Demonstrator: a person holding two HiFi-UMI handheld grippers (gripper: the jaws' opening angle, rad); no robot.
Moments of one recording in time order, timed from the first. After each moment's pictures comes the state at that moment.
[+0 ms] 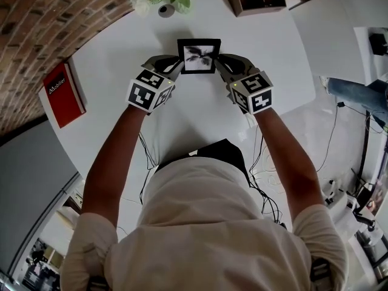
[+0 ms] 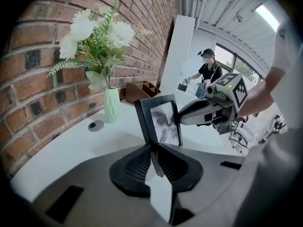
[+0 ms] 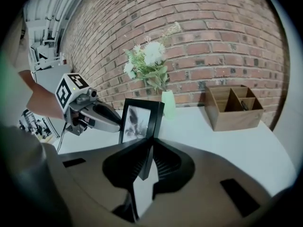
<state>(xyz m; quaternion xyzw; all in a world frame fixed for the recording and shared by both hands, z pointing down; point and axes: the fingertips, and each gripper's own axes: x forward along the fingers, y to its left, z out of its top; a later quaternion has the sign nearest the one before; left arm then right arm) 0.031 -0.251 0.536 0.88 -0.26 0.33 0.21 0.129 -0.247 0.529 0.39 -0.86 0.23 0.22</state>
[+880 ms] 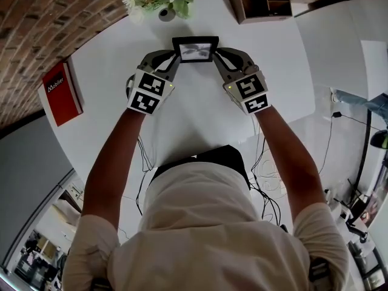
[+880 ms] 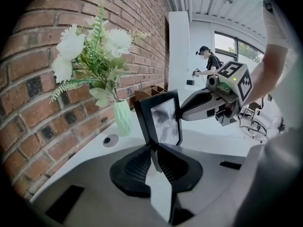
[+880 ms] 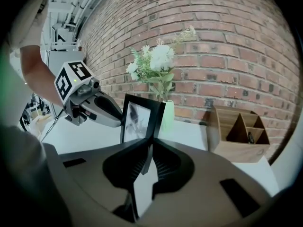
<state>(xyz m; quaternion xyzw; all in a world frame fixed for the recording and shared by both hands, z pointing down) 0.032 -0.294 0.529 0.87 -0.33 0.35 0.12 0.129 -0.293 0.523 0.36 -0.89 0.11 0.24</state>
